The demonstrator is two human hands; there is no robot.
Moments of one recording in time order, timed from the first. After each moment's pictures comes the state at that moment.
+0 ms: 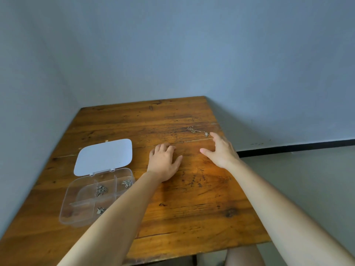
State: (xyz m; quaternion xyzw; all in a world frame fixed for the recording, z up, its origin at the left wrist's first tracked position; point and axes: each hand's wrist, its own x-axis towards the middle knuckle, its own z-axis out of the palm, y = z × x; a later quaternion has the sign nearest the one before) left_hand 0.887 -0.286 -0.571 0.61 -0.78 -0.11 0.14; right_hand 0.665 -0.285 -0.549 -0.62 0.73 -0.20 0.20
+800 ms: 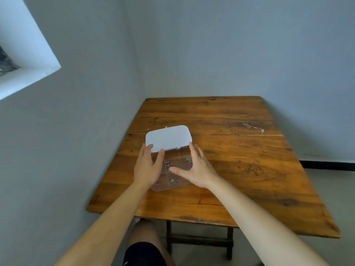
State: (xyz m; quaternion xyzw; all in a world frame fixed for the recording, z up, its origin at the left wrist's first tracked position) left_hand 1.086 -0.157 -0.553 0.75 -0.54 -0.18 0.34; right_hand 0.906 -0.183 -0.551 -0.74 0.57 -0.15 0.32
